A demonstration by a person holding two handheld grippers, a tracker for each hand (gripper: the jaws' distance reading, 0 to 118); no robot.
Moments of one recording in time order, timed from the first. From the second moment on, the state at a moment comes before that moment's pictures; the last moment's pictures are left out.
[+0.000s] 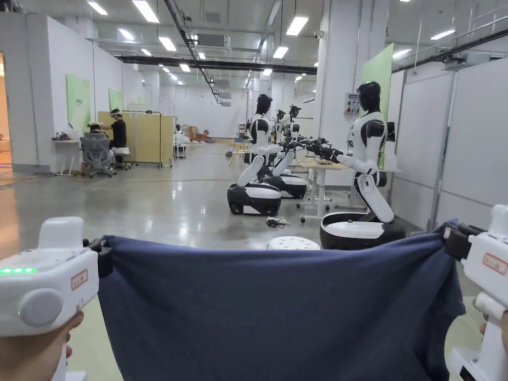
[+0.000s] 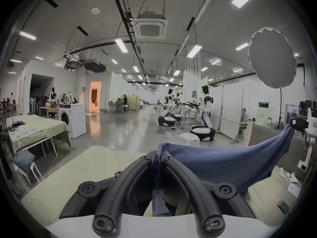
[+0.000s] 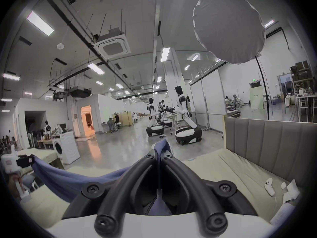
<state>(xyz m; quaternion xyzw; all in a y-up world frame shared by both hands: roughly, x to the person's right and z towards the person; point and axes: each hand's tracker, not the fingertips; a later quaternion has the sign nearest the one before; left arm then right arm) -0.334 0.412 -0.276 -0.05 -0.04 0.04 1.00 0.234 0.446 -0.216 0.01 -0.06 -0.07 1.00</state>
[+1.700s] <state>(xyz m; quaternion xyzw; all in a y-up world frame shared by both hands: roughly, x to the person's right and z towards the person) -0.369 0.149 0.057 -0.35 -0.06 -0.09 0.93 0.201 0.189 0.123 -0.25 -0.03 -0.04 0.97</state>
